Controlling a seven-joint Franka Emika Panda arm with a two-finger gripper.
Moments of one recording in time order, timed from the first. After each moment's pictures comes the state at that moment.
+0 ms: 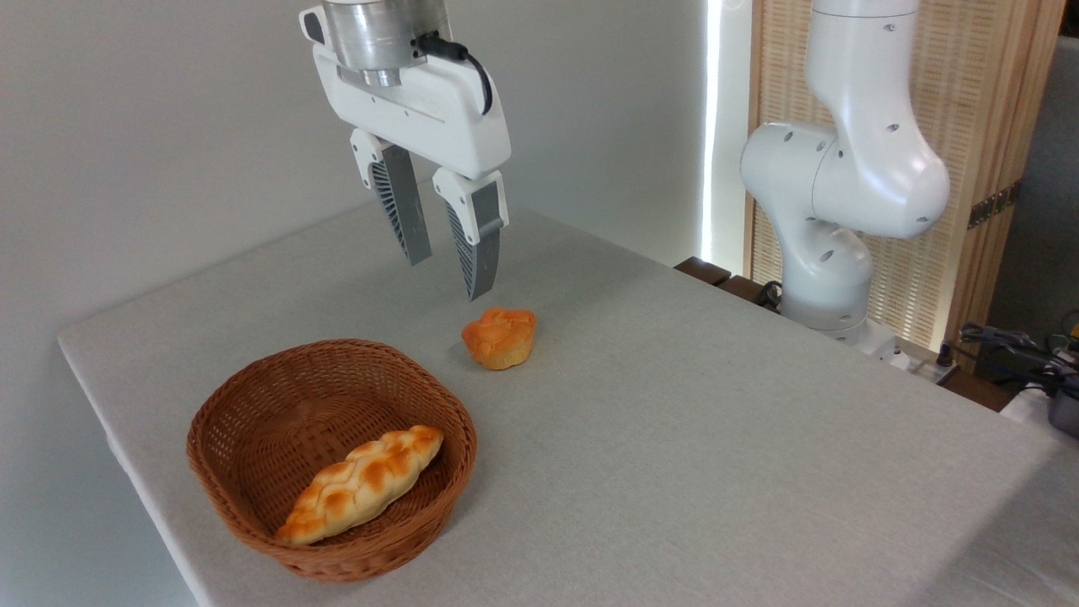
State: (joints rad) arm 0.04 -0.09 -0.12 -1.70 -0.09 1.58 0.64
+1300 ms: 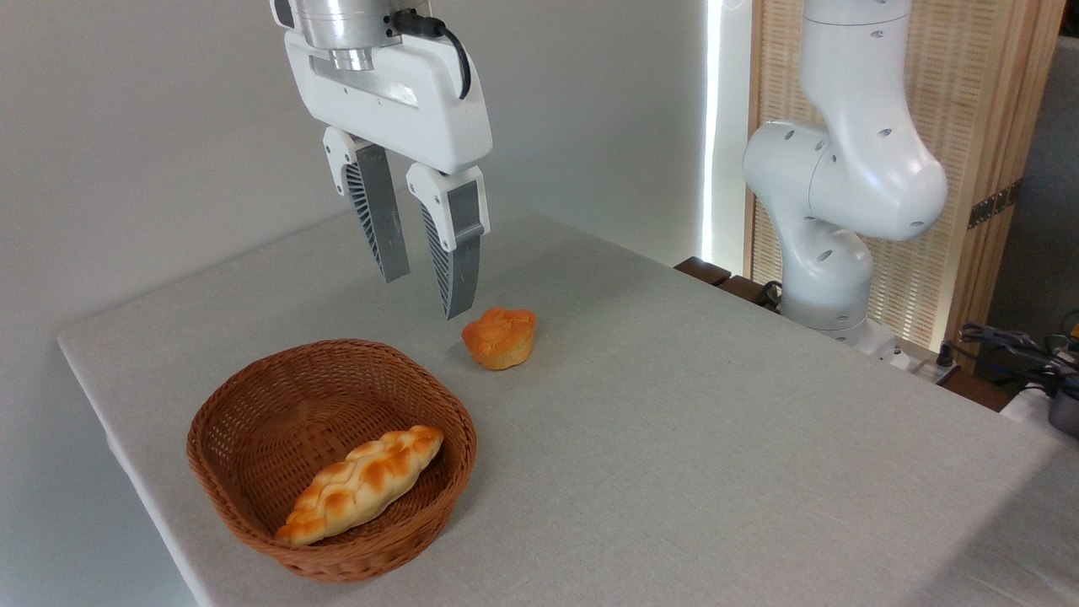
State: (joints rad) arm -0.03 0.01 -0.01 -1.55 -0.02 1.58 0.70
